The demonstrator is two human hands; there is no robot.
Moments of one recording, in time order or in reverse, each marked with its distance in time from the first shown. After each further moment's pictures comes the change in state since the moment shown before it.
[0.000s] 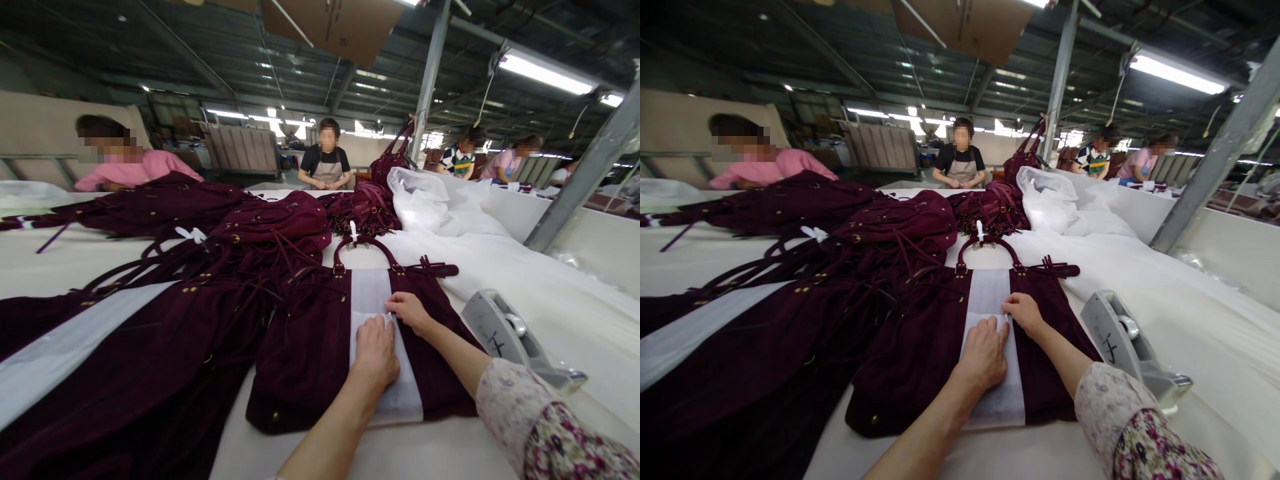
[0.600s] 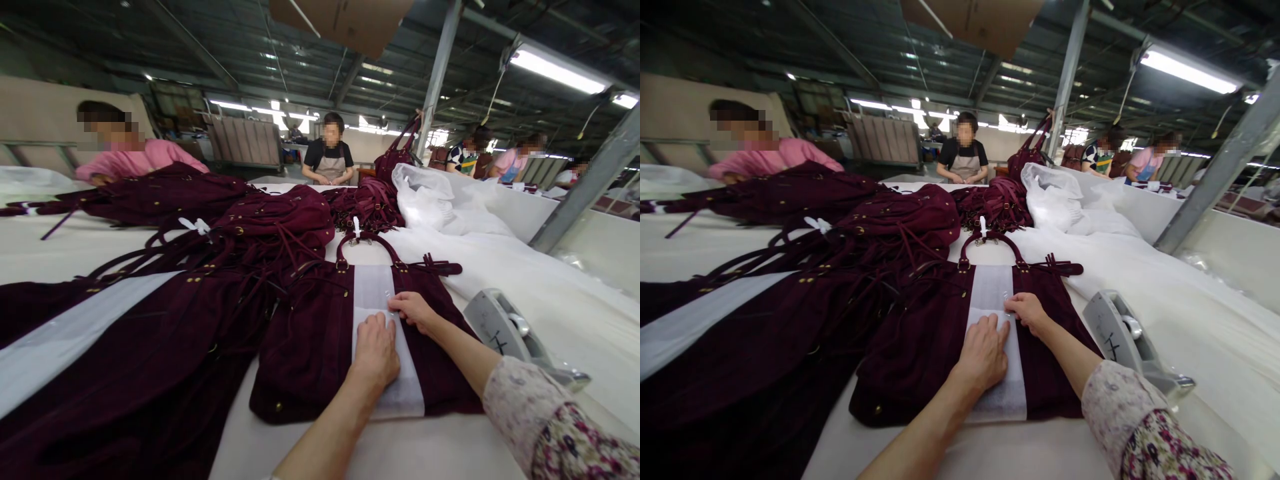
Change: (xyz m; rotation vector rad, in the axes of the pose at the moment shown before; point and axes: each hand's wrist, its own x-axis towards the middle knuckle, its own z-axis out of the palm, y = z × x) left_hand -0.010 -0.002 -0.001 -0.028 0.034 -0.005; right_hand -0.010 -0.015 -0.008 0.279 -0.094 0.287
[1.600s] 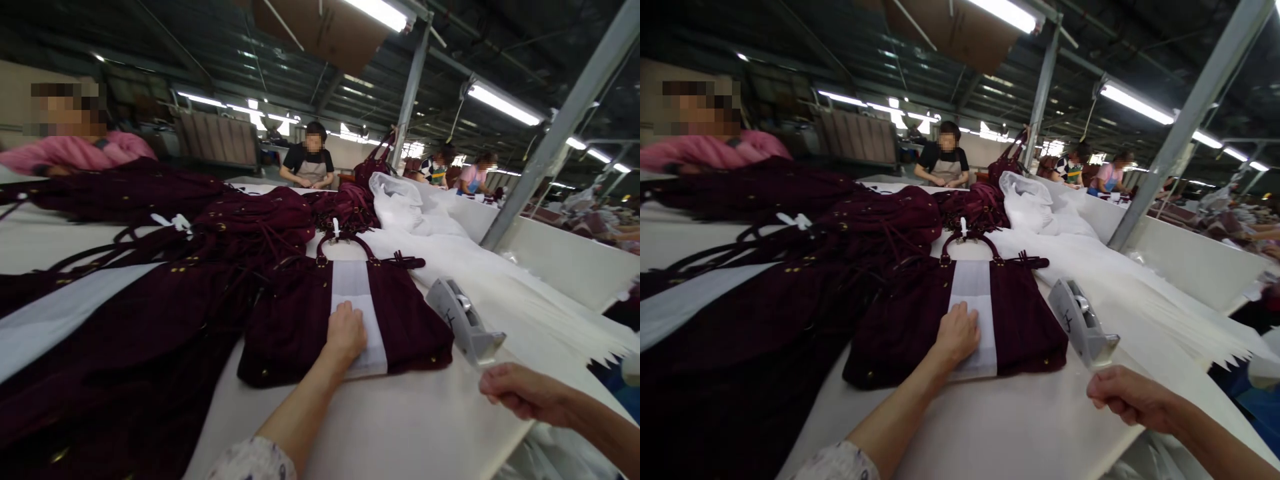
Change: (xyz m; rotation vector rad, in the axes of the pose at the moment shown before) left_hand -0.004 -0.007 0.013 -0.054 0.120 -0.062; right_hand -0.225 0.065 -0.186 -0.112 -0.133 0.424
